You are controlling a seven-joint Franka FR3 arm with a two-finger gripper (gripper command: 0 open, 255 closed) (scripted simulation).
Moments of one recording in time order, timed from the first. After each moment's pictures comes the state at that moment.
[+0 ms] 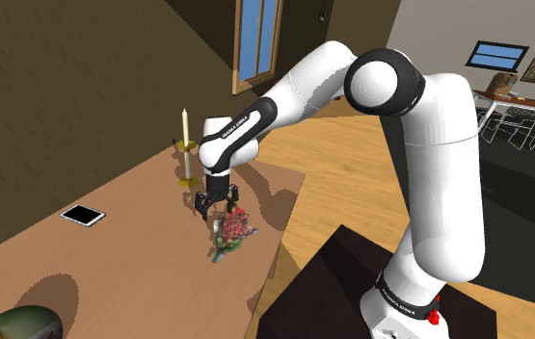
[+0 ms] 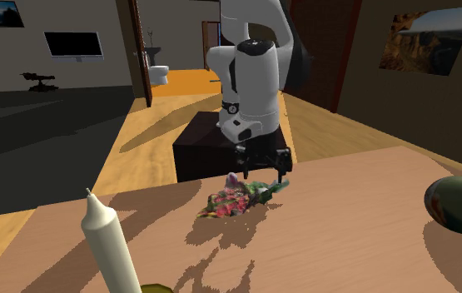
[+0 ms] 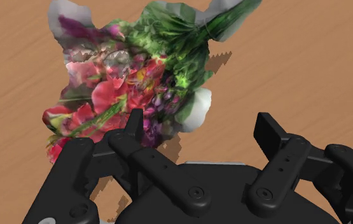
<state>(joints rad) 0.09 0.46 0.09 -1.99 0.14 2.32 0.28</state>
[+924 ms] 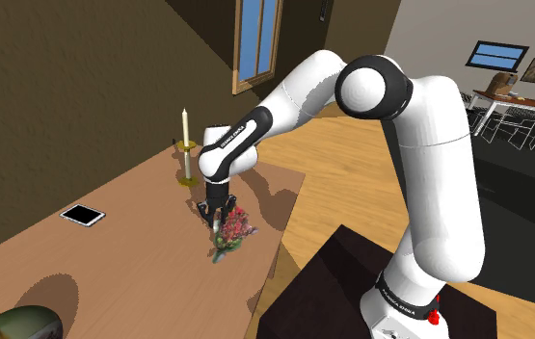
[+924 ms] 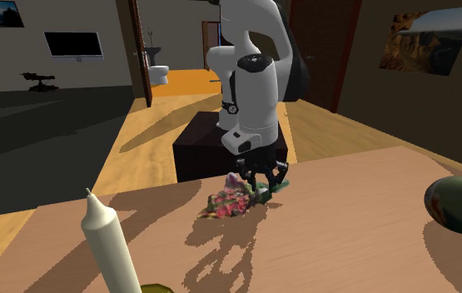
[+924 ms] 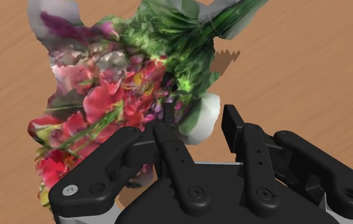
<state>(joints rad) 0.10 0.52 0.09 -1.98 0.14 2.37 0.28</state>
